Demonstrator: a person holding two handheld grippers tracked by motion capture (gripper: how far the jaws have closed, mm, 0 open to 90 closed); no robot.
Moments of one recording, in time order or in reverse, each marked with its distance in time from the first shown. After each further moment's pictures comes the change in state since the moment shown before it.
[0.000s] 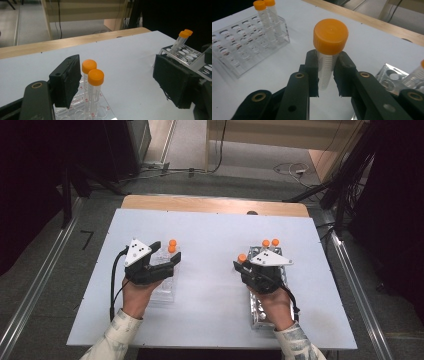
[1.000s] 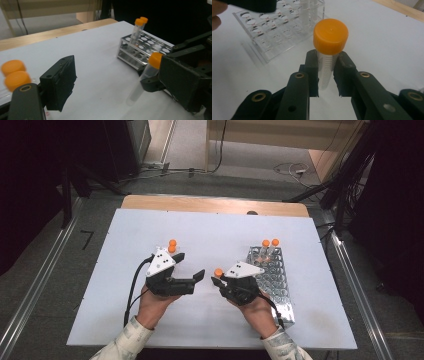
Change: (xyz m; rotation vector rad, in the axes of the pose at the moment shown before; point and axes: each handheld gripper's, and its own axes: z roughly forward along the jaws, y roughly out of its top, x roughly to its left) left arm -0.053 -0.008 0.014 0.063 -0.219 0.061; right arm 0.045 -0.009 0.027 0.077 0.129 -0.100
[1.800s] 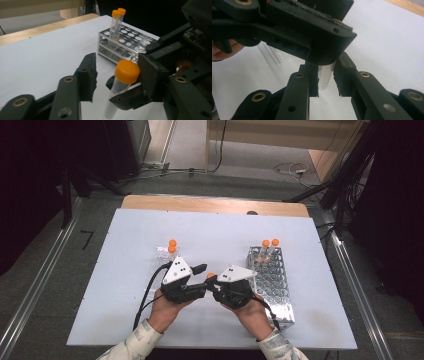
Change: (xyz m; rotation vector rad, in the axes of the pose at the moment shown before) left arm -0.019 -0.007 0.018 0.031 -0.097 0.055; right arm 0.013 0.001 0.006 0.007 0.056 -0.020
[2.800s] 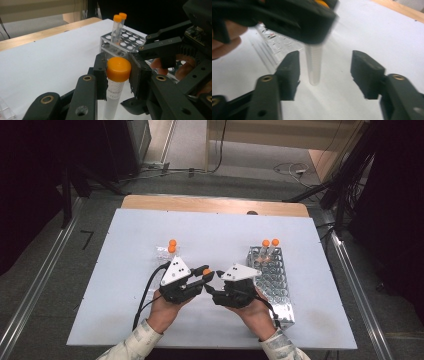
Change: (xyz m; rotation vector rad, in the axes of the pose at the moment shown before) left arm 0.002 0.006 -0.011 -0.047 0.033 -0.011; right arm -0.006 0.001 -0.010 -0.019 -0.025 0.008
